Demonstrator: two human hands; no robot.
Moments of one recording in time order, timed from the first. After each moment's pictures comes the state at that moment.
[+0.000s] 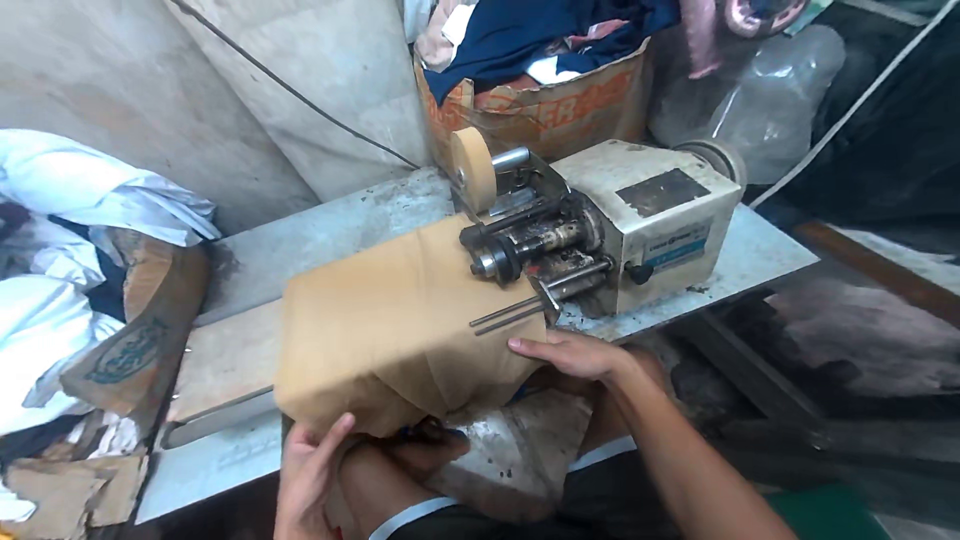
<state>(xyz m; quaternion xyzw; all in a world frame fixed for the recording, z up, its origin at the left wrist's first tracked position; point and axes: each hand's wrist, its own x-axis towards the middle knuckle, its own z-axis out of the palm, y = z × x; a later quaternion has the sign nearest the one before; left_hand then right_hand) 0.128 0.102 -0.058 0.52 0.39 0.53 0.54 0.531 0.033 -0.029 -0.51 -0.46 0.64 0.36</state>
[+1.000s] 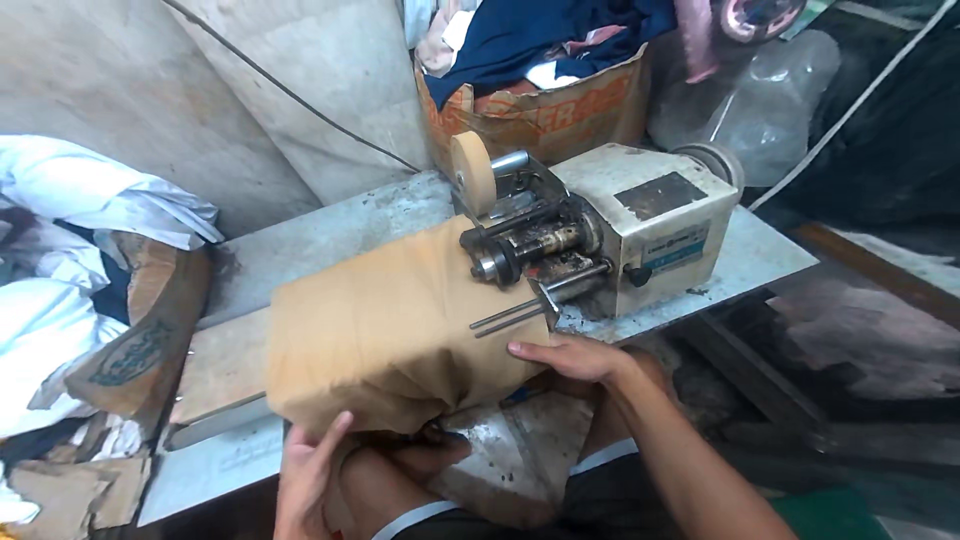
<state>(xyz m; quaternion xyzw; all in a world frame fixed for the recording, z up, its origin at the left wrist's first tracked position) 0.128 0.102 -0.054 0.53 0.41 0.53 0.52 0.531 0.033 -0.030 -0.53 -0.46 0.63 0.34</state>
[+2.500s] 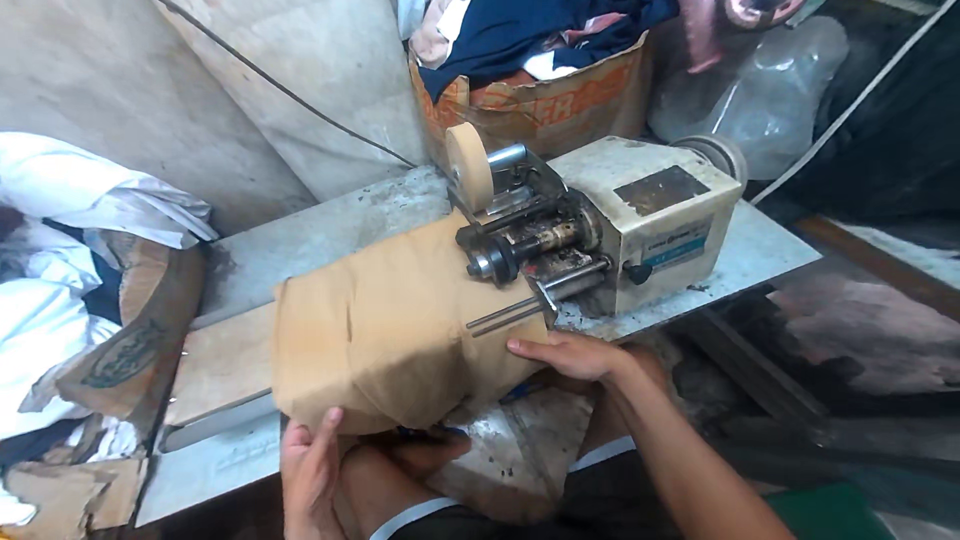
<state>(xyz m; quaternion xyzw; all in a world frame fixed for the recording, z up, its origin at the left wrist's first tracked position) 0.143 0.101 -0.058 0.51 0.38 0.56 0.53 0.535 0.032 -0.035 -0.52 -0.48 0.62 0.34</state>
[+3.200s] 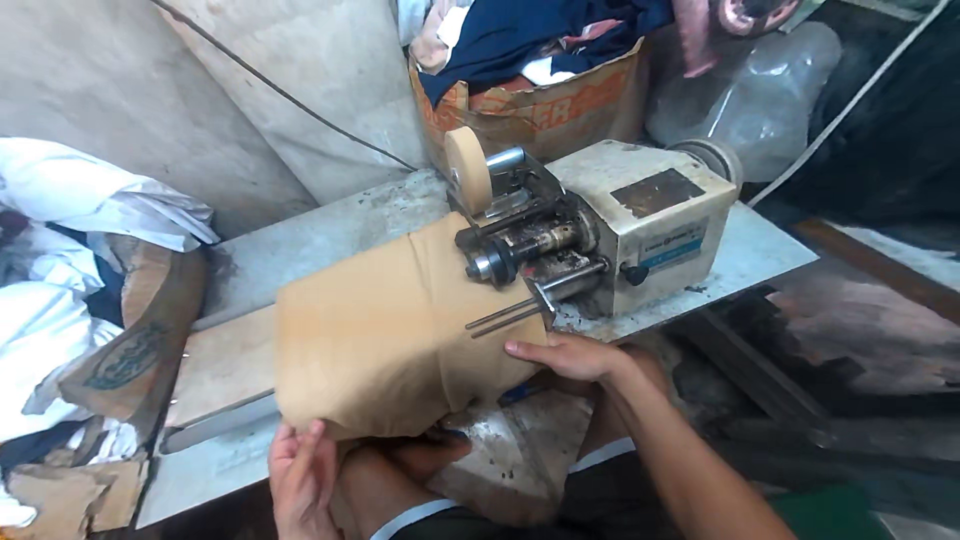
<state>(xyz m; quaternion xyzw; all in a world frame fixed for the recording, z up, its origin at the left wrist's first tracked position) 0.134 0.103 -0.058 0.51 0.32 0.59 0.54 0.533 0.032 -0.029 -0.52 -0.48 0.62 0.33</state>
